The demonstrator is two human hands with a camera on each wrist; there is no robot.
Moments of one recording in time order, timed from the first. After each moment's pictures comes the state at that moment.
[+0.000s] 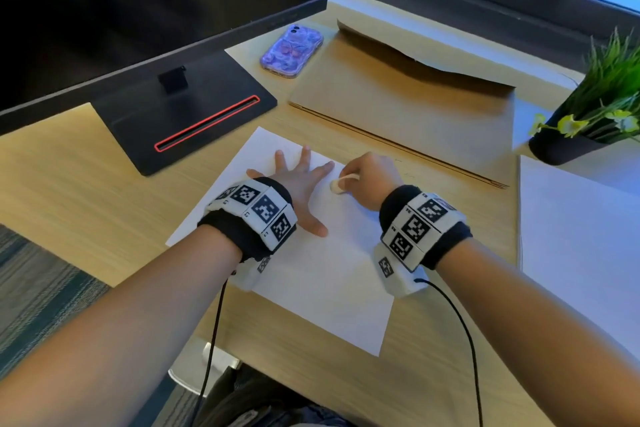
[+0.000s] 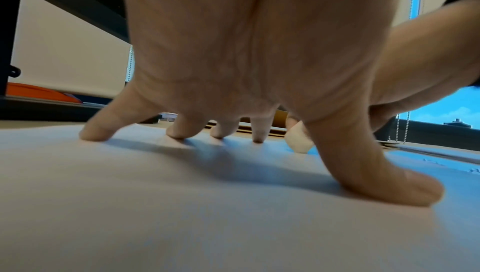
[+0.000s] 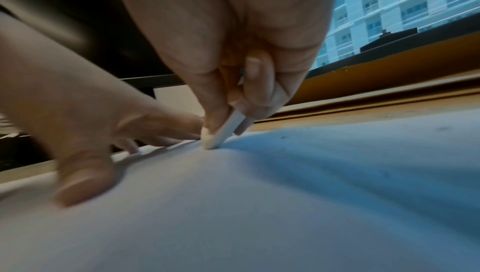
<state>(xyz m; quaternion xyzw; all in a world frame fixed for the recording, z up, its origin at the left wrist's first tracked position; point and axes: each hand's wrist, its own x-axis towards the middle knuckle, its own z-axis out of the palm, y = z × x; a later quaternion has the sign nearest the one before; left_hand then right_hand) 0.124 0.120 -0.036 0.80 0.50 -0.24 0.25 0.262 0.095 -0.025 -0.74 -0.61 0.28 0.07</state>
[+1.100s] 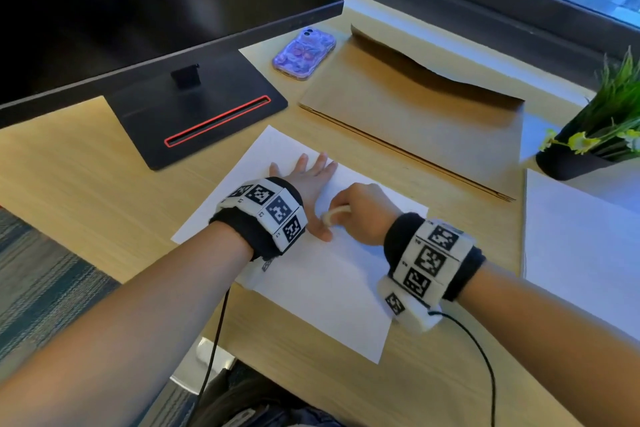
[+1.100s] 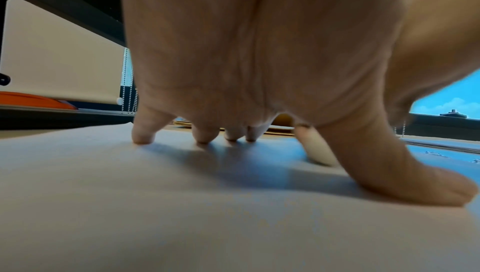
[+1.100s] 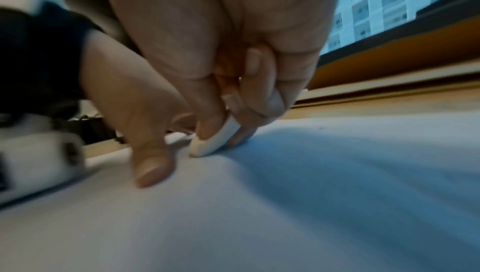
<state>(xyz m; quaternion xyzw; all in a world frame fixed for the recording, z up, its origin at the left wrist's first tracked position) 0.125 0.126 -0.045 0.82 0.47 -0.23 0.24 0.246 0.072 -0.025 -0.66 -0.68 0.32 -0.02</state>
